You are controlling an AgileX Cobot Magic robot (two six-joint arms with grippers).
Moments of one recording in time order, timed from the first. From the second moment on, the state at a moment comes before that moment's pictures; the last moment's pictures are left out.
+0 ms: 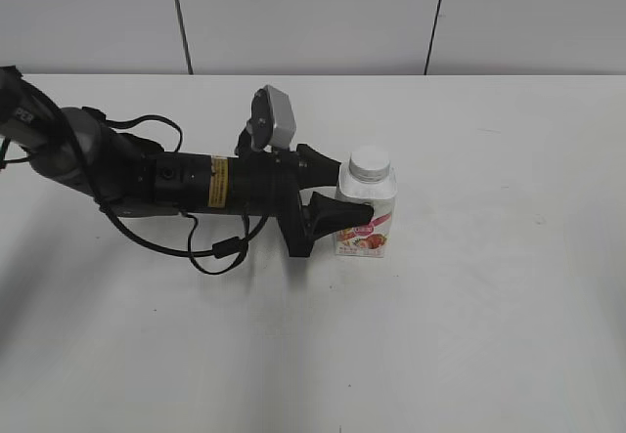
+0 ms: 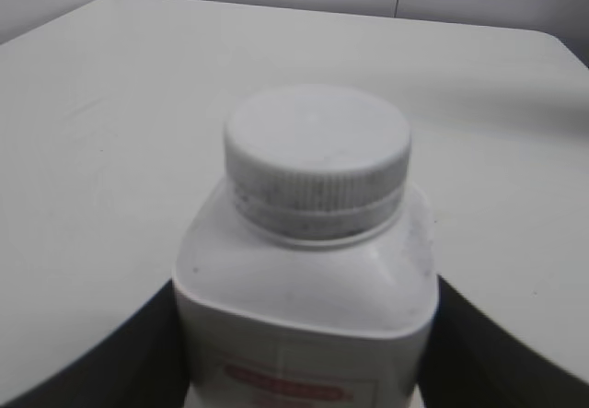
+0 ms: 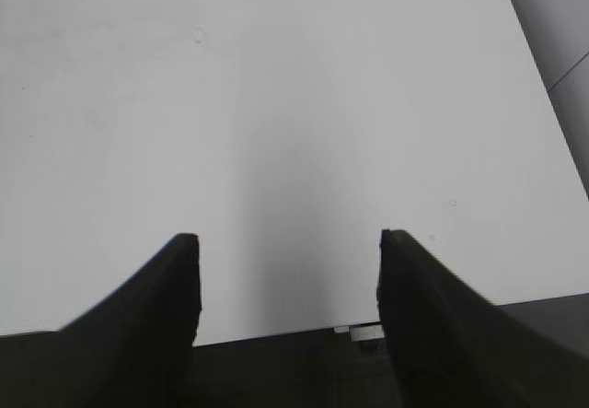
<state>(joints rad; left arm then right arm) -0.40 2.31 -1.21 1.29 -1.06 -0.59 0.00 0.40 -0.65 -0.05 1.10 0.00</state>
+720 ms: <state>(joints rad) -0.40 2.31 -1.22 1.33 -1.07 -0.60 0.00 1.20 -1.12 0.01 1.21 0.02</state>
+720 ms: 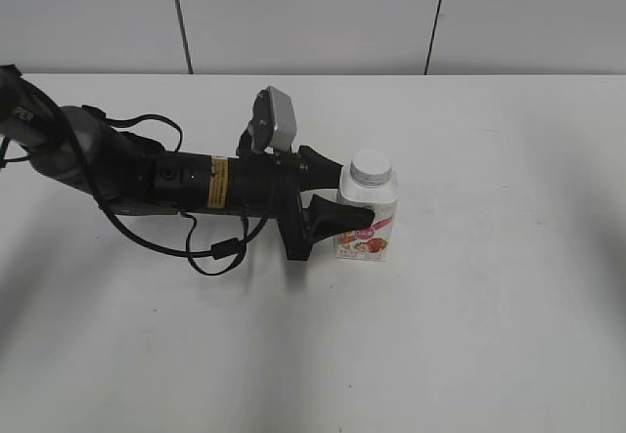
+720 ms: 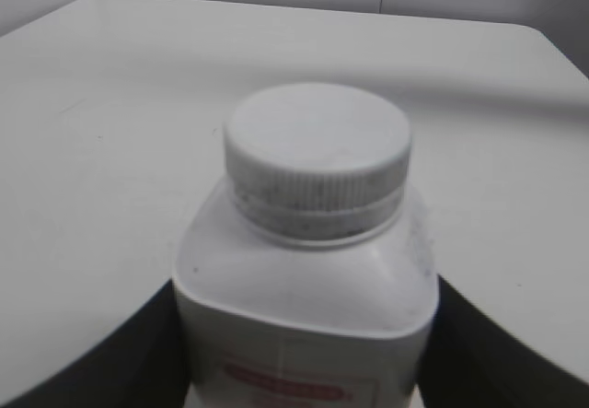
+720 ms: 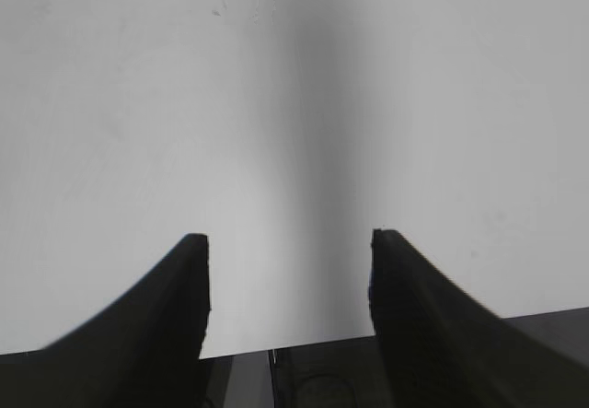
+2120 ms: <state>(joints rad) -0.40 2.31 -1.23 1.61 -1.20 -0.68 0.53 1.78 -1.52 0.16 1.22 -0.33</state>
